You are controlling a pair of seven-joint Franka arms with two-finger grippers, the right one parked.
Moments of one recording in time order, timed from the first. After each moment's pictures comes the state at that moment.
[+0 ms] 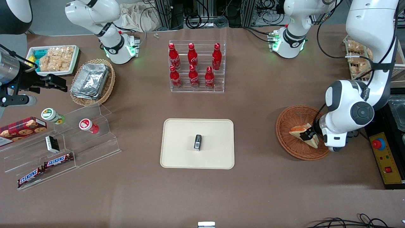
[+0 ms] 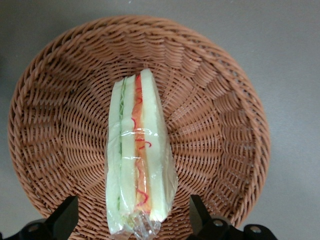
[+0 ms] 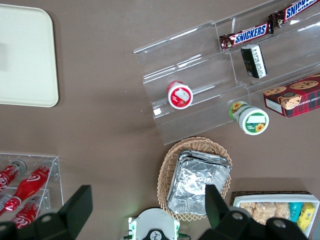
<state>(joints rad) 0.13 0.35 -0.20 -1.98 0.09 2.21 -0.84</state>
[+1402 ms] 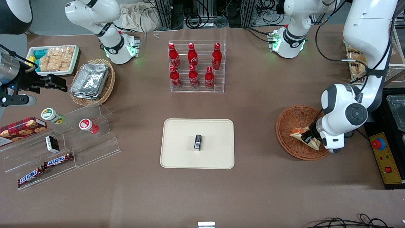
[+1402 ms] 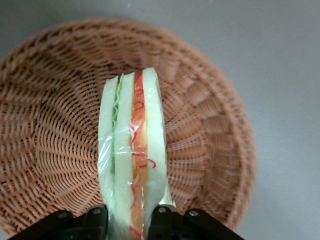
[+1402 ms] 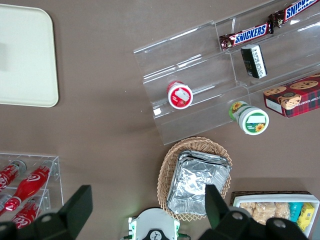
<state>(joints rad) 0.13 0.39 -0.20 -1.95 0.09 2.28 -0.98</state>
